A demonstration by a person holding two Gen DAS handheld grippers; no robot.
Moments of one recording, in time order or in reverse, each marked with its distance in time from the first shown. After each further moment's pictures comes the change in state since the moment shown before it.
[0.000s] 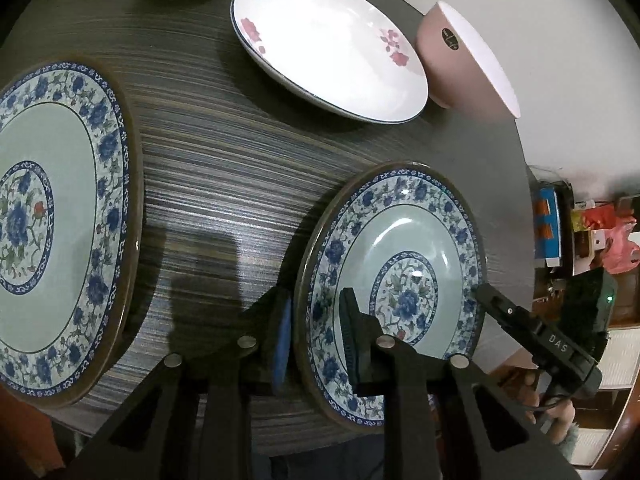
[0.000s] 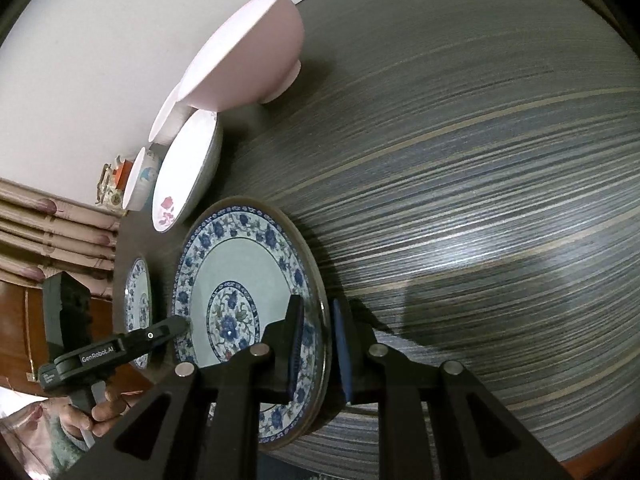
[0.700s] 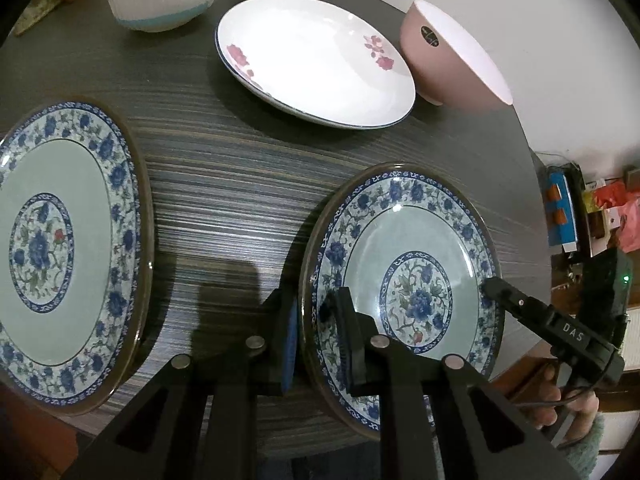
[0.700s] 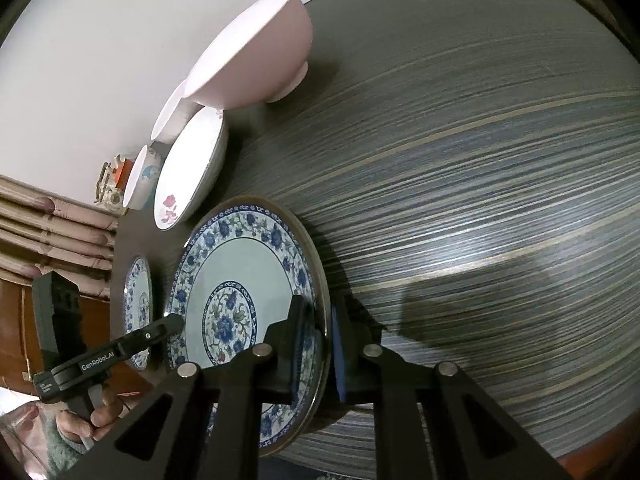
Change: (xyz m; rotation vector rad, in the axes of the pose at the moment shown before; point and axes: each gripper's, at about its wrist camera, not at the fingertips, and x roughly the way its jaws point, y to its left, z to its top) left arm -0.007 -0.013 -0.005 0.090 -0.052 0.071; right arm -0.003 0.016 -0.005 -0.023 -0.022 -0.014
